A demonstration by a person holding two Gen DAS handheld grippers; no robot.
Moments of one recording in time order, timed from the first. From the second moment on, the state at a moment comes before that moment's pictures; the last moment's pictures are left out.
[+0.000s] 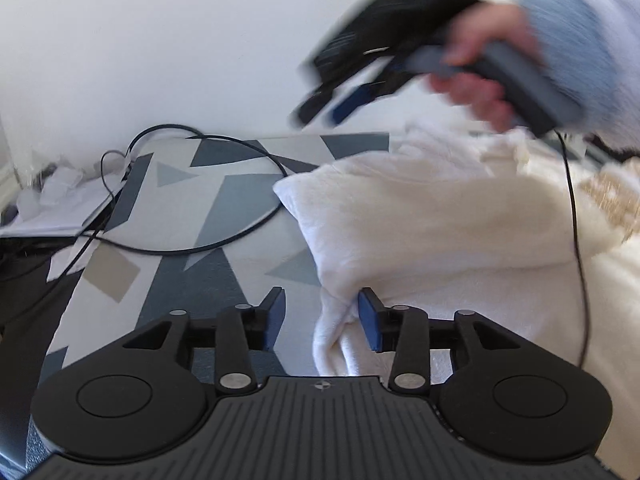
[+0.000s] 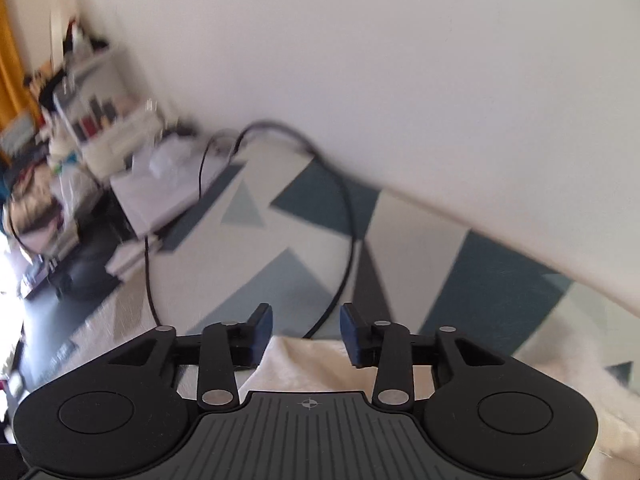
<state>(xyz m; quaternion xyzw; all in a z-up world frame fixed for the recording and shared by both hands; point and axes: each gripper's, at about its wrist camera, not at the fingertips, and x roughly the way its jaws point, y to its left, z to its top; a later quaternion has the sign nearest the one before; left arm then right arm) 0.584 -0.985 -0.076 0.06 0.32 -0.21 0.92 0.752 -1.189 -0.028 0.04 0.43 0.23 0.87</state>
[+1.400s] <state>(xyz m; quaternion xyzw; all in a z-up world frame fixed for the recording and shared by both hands) 0.623 -1.066 -0.093 0.05 0.39 -0.13 0.91 0.535 -1.459 -0.066 0.19 0.36 -0.07 0.91</state>
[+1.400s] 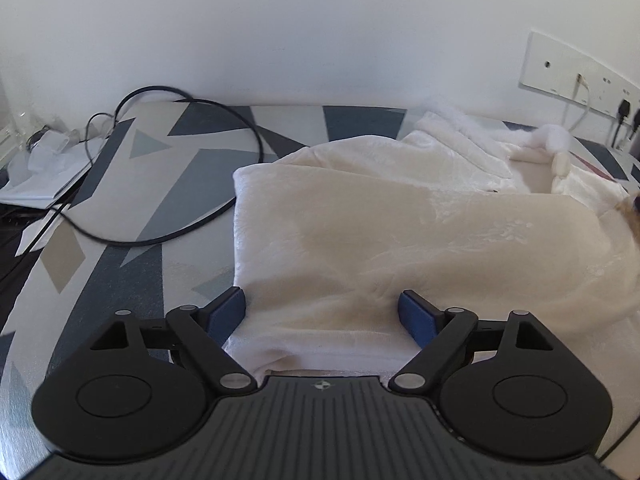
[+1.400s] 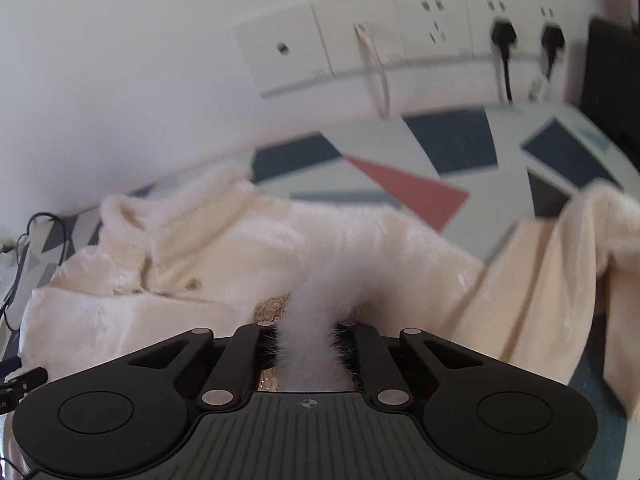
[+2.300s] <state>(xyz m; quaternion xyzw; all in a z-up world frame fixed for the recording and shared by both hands) 0.623 -1.112 -0.072 0.08 0.35 -0.16 0.92 0.427 -1.540 -0.044 0.32 0.23 -0.22 0.89</state>
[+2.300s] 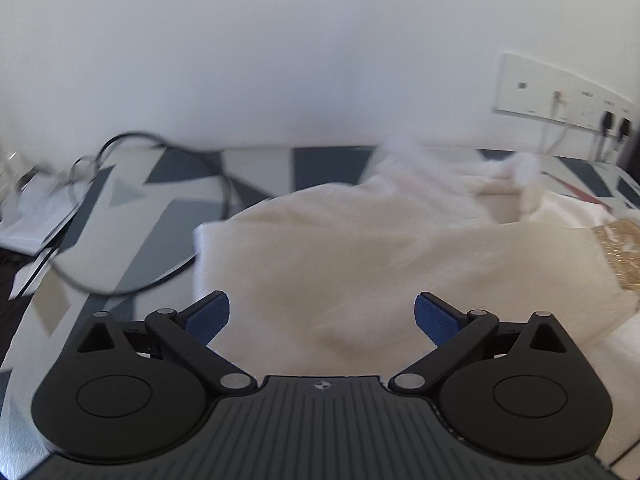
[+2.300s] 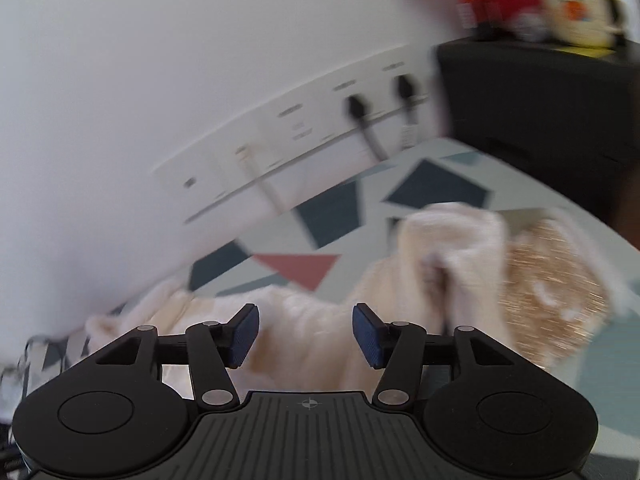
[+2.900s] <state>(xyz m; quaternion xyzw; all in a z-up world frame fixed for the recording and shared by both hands) 0.627 -1.174 -0.095 0.14 0.42 -0.19 0.88 0.393 -1.611 -0.102 0.62 0.08 -0.30 0.72</state>
